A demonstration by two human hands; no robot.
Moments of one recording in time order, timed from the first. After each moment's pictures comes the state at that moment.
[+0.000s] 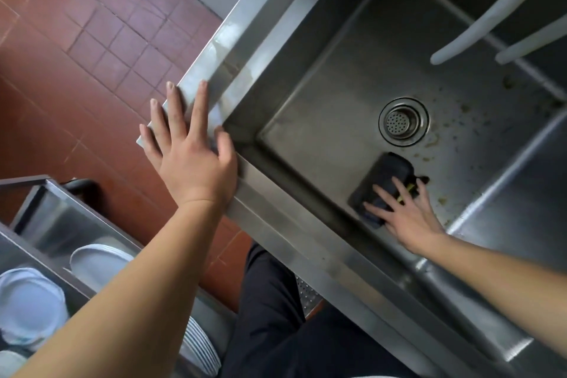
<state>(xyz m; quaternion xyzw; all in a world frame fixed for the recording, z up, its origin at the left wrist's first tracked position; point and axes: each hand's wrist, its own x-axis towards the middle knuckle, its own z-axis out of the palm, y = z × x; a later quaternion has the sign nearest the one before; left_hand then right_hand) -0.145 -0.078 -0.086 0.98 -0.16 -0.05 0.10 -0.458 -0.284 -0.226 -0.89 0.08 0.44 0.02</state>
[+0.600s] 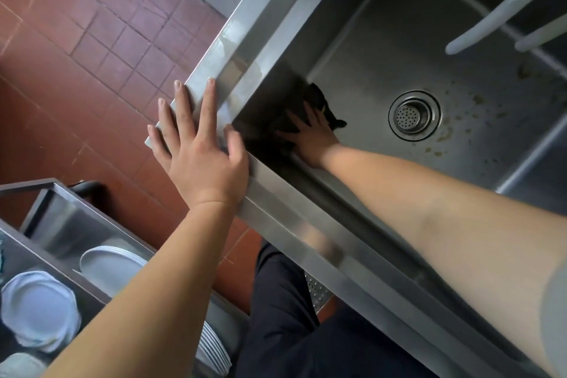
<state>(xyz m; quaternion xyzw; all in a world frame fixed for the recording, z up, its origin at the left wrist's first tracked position) -0.146 -0.076 -0.090 0.98 -0.16 -0.04 0.11 -0.214 -0.239 -0.258 -0.92 0.07 0.34 0.19</state>
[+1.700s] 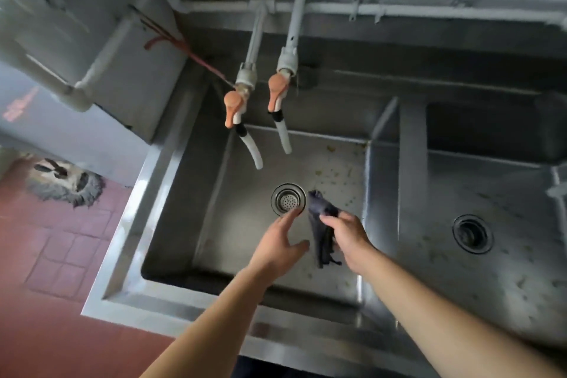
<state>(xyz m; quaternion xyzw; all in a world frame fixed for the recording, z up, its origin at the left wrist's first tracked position) -0.324 -0.244 -0.047 0.73 -0.48 -0.45 0.18 -0.472 -0.318 -0.062 -0.32 0.65 -0.16 0.67</state>
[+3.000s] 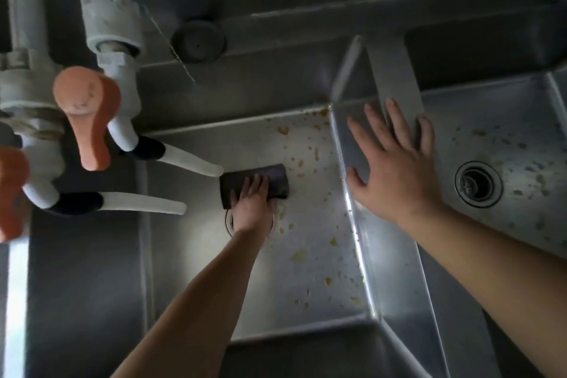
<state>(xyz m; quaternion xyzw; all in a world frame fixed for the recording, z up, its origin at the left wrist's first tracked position) -0.305 -0.417 -0.276 0.71 -0.64 -0.28 -0.09 -0.550 -0.460 -0.107 -0.78 0.62 0.04 0.00</state>
